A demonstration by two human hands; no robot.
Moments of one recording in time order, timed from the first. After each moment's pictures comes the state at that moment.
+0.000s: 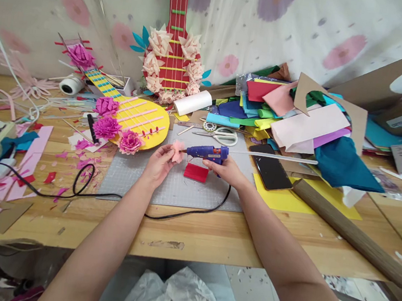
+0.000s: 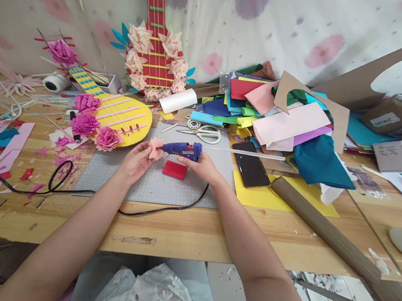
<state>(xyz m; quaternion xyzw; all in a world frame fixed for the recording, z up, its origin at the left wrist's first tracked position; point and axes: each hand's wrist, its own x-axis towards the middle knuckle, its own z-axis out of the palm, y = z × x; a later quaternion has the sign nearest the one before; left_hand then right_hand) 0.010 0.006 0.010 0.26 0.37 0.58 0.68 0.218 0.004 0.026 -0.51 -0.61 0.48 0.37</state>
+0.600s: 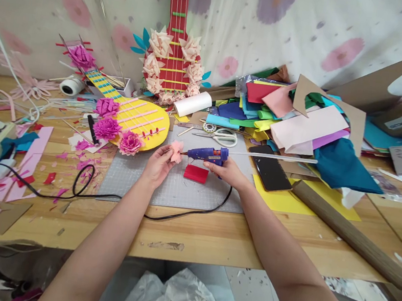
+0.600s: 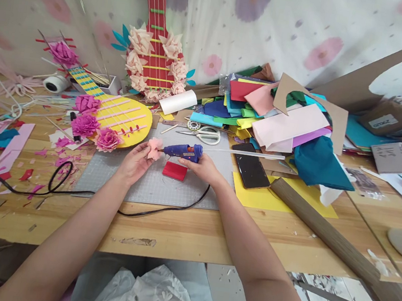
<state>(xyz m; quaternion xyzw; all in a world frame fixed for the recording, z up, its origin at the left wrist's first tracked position) 0.009 0.007 0.010 0.23 0.36 0.59 0.68 0.221 0.002 0.031 -0.50 -0.61 0.49 0.36</state>
